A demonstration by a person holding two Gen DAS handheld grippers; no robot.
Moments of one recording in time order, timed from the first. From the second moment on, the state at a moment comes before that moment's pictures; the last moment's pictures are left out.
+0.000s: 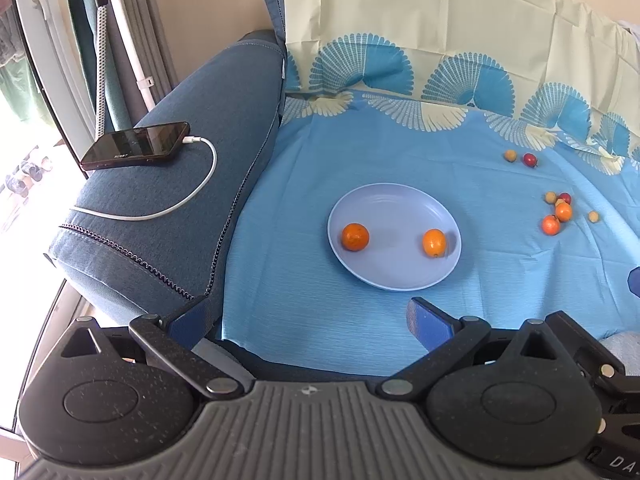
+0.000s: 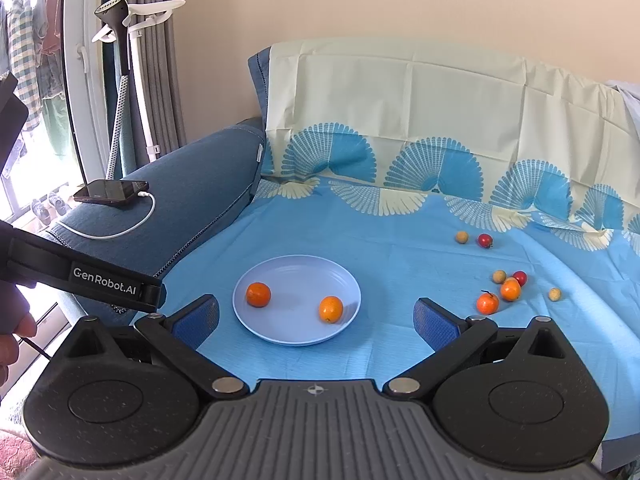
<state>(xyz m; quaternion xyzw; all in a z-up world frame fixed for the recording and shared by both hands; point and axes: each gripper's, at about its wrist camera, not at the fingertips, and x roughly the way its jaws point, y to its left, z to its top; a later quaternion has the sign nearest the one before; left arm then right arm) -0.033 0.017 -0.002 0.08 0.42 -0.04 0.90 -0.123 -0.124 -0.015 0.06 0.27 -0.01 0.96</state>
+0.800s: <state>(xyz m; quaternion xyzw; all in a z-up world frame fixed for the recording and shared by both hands) -0.020 0.021 -0.006 0.08 0.43 -0.04 0.90 -0.112 -0.122 -0.023 0.05 0.28 0.00 0.96</state>
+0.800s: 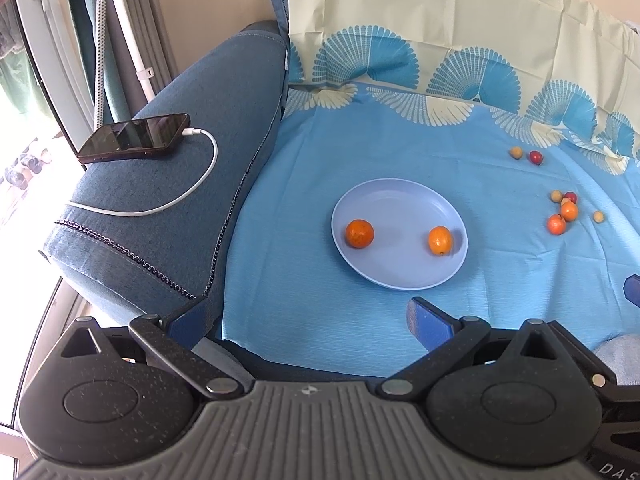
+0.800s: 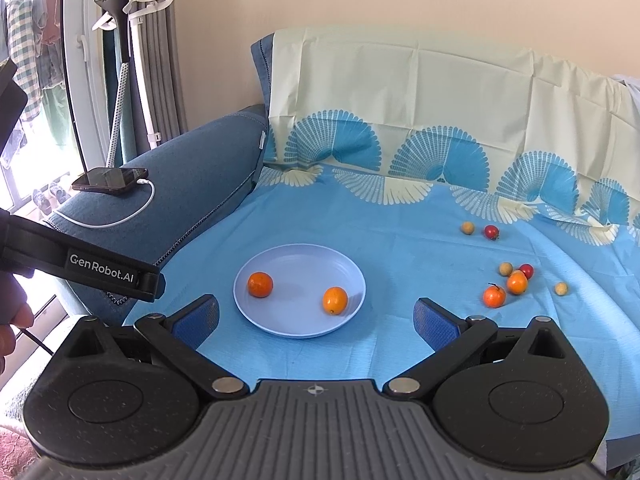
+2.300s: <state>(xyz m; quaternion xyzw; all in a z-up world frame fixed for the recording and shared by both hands) 0.133 -0.371 -0.151 0.23 0.47 -0.25 0.82 -0.009 -0.478 -0.183 0.18 0.30 -0.30 0.89</state>
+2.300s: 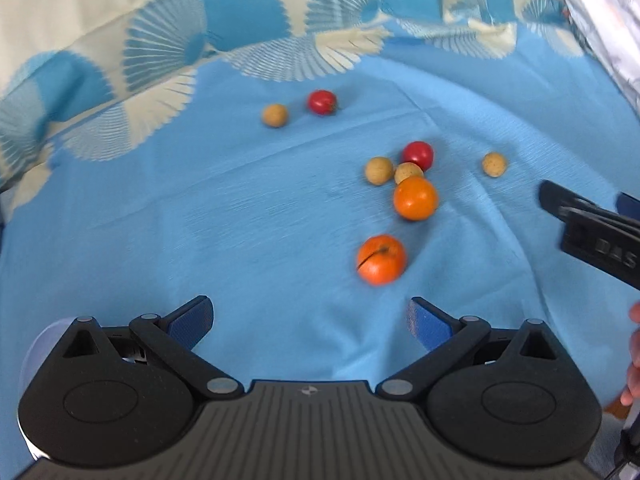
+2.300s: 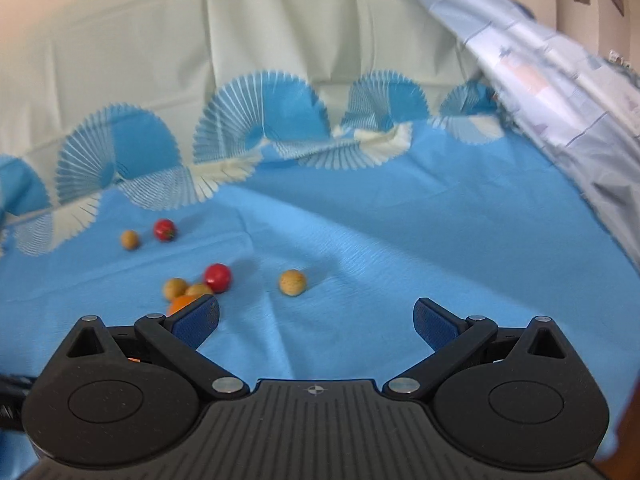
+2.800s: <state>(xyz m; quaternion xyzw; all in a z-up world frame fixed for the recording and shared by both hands) 0.187 -0.396 -0.212 0.21 0.52 -0.27 0.79 0.075 -0.519 -0.267 0.14 0.34 -0.29 0.88</state>
